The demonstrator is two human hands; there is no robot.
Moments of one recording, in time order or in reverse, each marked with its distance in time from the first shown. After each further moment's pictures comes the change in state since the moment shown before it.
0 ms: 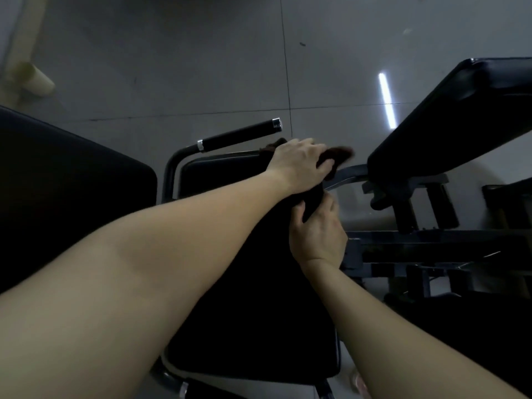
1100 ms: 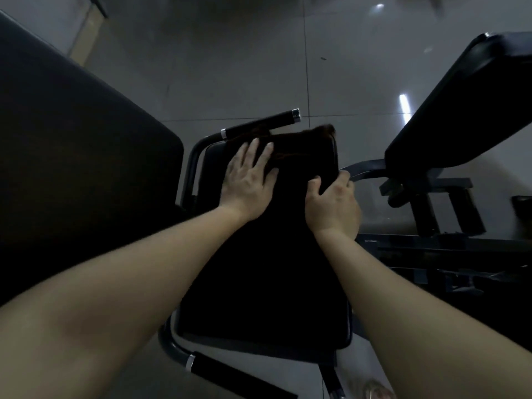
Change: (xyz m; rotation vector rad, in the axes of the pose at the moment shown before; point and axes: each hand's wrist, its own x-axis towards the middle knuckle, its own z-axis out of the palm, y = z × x) left_hand -0.126 -0.079 0.039 -0.041 0.250 -0.275; right_hand -0.003 0.002 -0.002 0.028 0.016 -0.066
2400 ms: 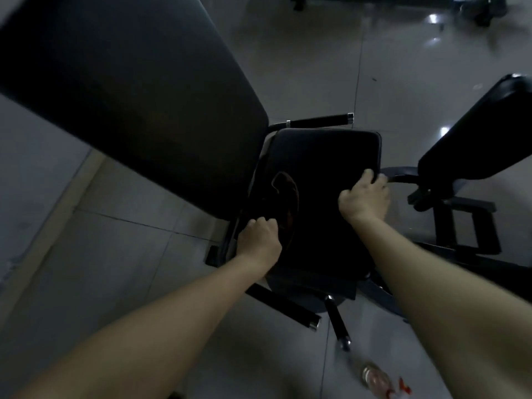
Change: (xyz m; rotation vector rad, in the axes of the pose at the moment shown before) left_hand -0.233 0.017 -0.075 -0.069 -0.313 -0.446; right_hand -0.074 -0.014 -0.030 -0.305 -0.171 -0.122
